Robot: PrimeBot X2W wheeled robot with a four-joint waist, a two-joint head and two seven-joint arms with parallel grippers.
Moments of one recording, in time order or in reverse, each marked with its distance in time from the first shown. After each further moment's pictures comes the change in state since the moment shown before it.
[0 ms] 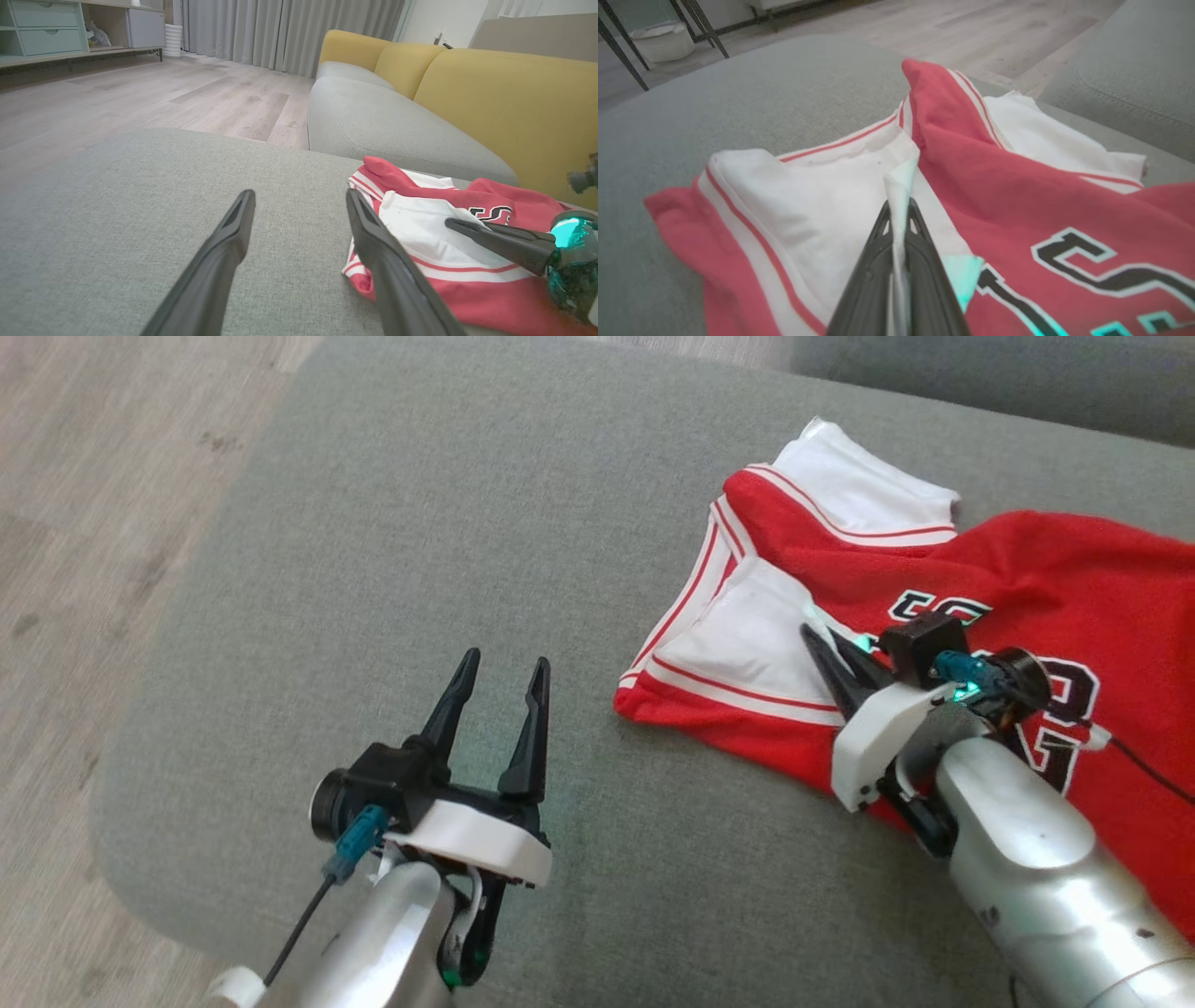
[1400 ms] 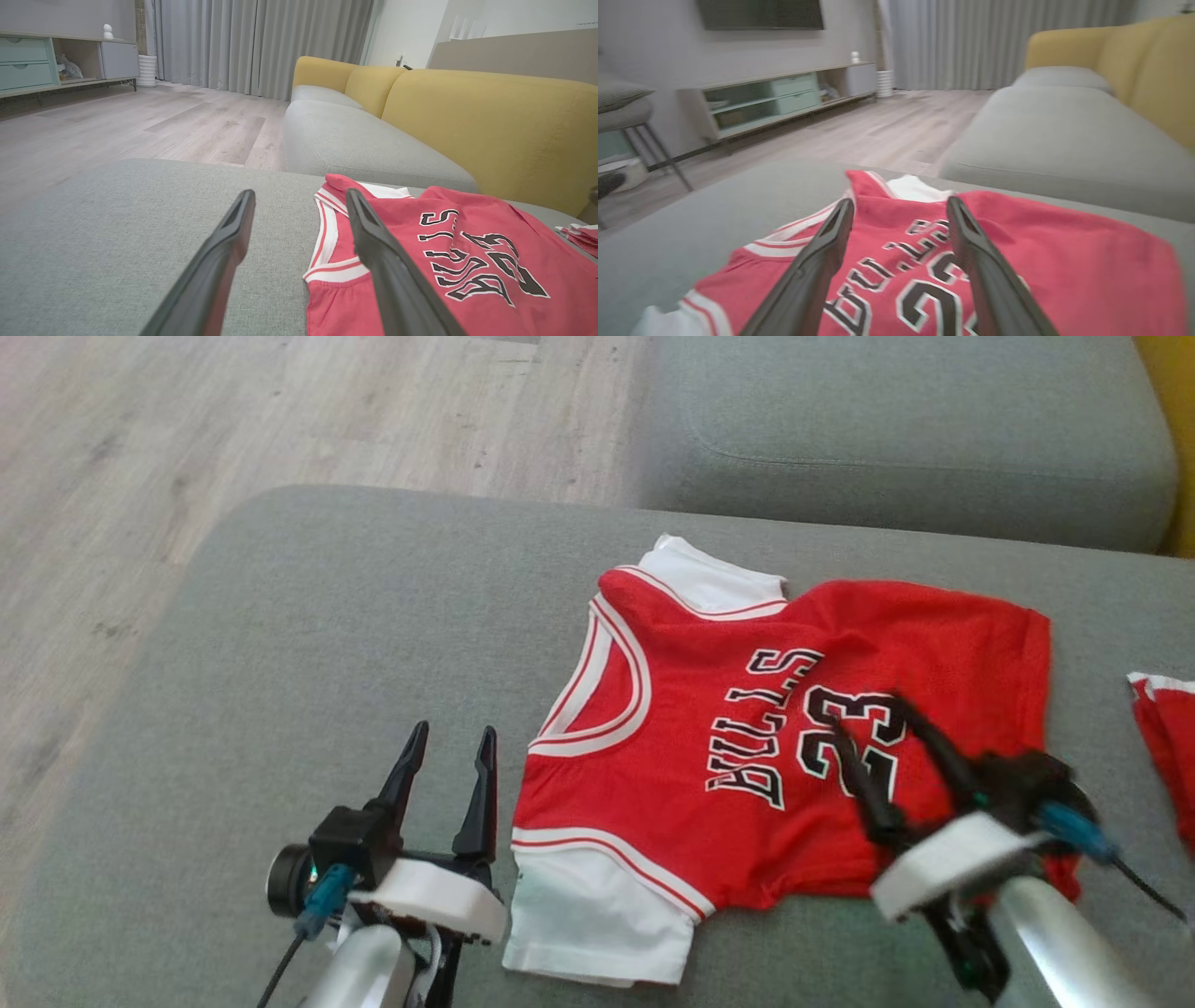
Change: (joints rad) left arm 0.106 0.001 0.120 0.064 0.091 -0.028 0.000; right arm 0.362 -0.046 -0.128 -0.389 0.084 0.000 -0.128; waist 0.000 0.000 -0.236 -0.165
